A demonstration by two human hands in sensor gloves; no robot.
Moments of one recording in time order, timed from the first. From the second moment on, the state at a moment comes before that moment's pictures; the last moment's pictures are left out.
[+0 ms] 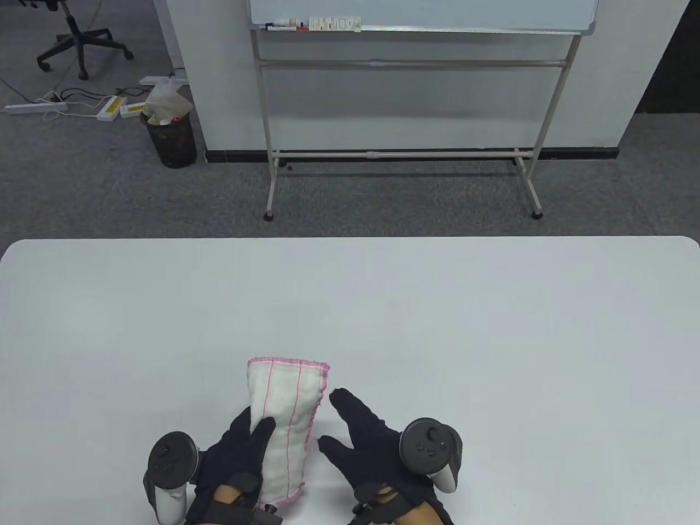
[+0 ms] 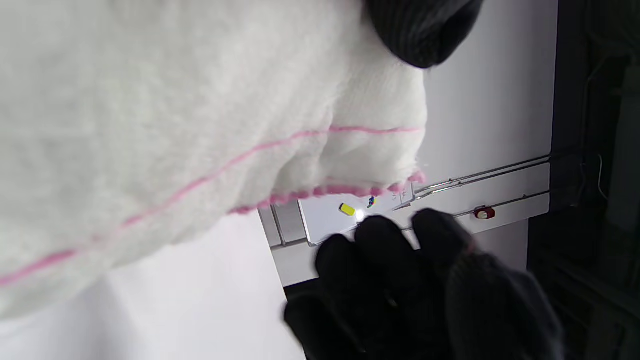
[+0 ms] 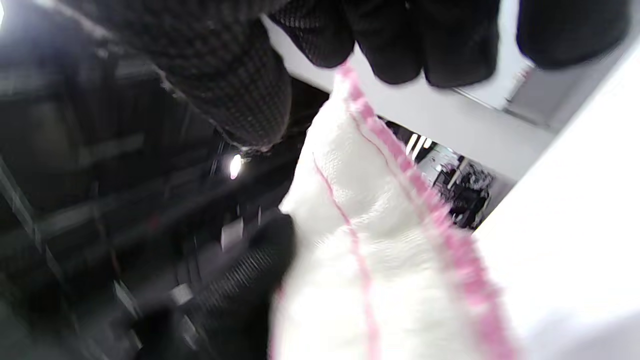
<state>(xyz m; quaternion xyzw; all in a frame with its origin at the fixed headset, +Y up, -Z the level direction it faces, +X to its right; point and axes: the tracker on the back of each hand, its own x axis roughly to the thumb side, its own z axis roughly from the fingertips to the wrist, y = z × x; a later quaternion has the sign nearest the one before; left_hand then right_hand) -0.234 -0.731 -0.262 0.01 -0.06 0.60 0.80 0.043 -0.705 -0.274 0.27 -0.07 0.84 0.47</state>
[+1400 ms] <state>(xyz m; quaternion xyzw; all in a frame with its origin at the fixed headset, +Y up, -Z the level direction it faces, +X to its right) -0.176 -0.717 -0.246 -0.07 -0.27 0.37 0.89 0.037 -0.737 -0.285 0.14 0.11 0.72 0.67</state>
